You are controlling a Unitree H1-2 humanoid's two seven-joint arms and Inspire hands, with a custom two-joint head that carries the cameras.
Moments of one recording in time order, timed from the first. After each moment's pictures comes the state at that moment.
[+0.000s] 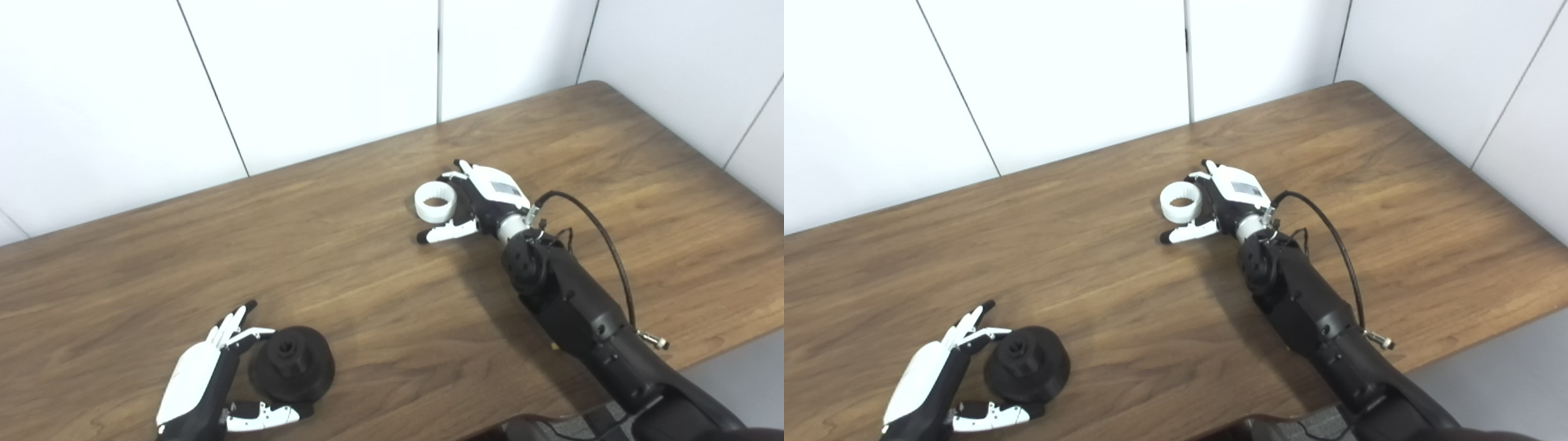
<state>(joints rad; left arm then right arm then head) 0.02 0.28 -0.28 -0.23 0.64 0.02 -0.19 -0.35 -0.34 0.18 0.13 -0.77 0.40 0.05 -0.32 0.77</state>
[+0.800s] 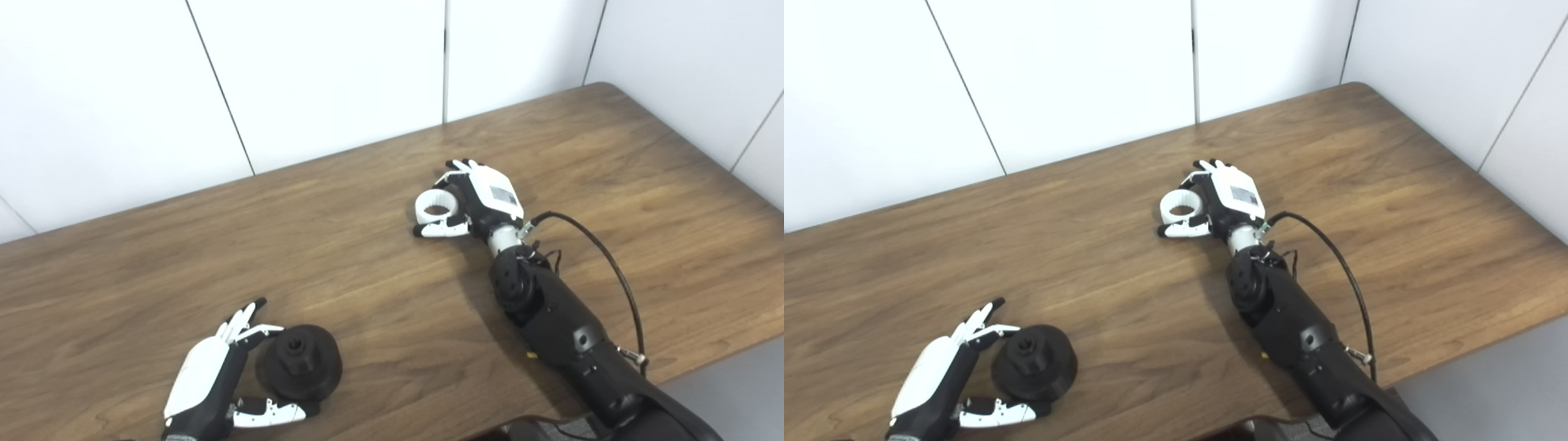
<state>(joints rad) 0.02 0.28 -0.27 -0.25 0.64 0.03 -0.22 -0.37 -0.26 0.17 0.25 -0.69 0.25 -0.23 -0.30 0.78</state>
